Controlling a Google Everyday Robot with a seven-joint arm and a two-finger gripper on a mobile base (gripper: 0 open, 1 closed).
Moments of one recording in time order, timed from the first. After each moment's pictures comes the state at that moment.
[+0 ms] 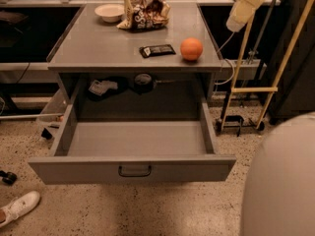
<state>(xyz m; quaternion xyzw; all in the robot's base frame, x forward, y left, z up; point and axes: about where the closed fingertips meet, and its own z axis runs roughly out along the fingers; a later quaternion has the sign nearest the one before) 0.603 -0.183 1.061 -0.54 0.81 0.02 0.23</state>
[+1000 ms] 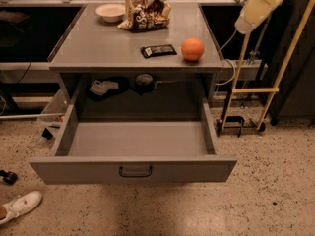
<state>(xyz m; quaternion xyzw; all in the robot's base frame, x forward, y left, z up) 0.542 -0.191 1.083 -0.48 0.85 0.02 0.23</state>
